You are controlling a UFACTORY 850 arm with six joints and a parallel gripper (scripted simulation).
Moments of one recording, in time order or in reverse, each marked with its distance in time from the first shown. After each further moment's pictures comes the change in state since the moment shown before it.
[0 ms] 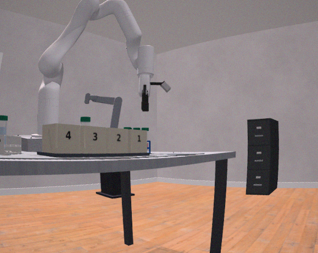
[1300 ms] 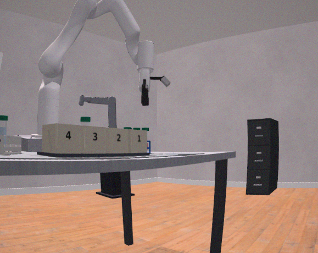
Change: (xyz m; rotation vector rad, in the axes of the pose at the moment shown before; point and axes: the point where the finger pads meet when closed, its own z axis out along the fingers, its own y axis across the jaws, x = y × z) arm -0.001 0.000 -0.028 0.000 0.000 0.007
